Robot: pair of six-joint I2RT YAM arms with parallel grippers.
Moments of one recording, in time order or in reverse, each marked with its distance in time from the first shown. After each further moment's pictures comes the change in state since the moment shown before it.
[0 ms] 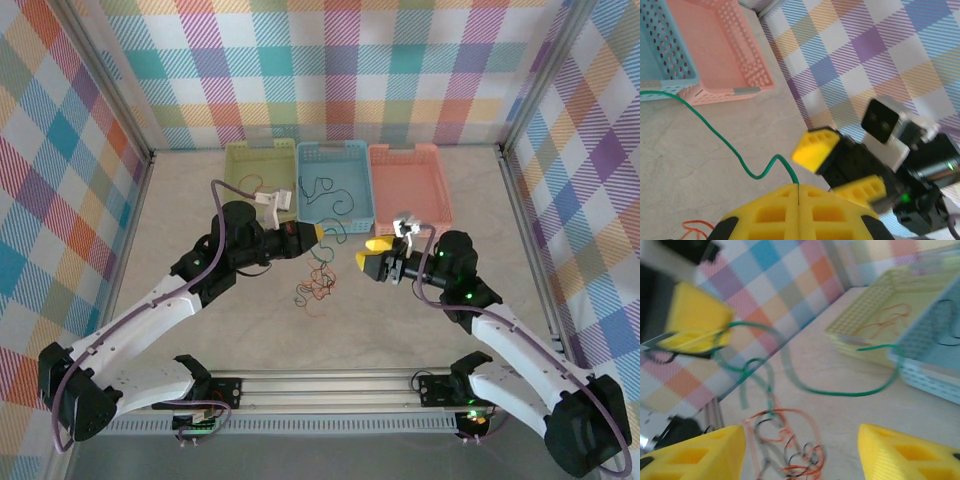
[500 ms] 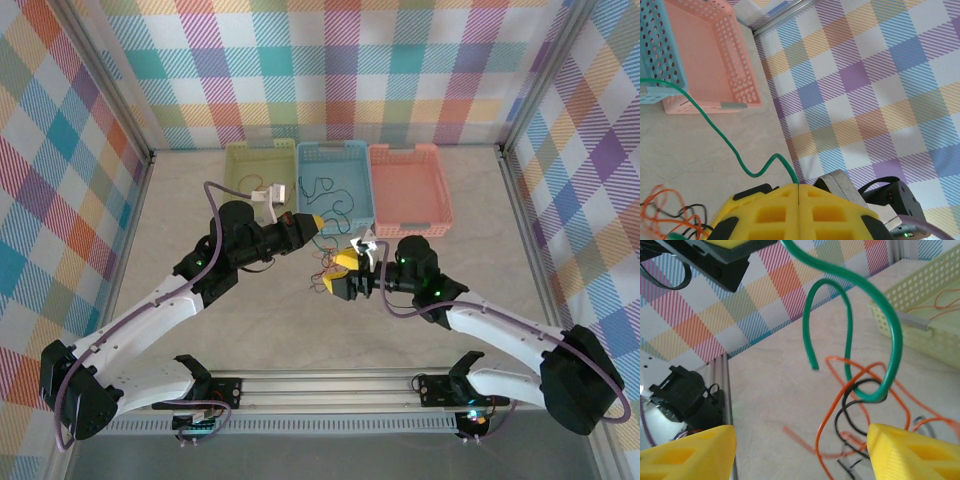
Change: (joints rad) left arm 0.000 0.005 -0.020 0.113 -0.040 -0.174; right arm 0.231 0.221 0.031 0.118 0.120 -0.164
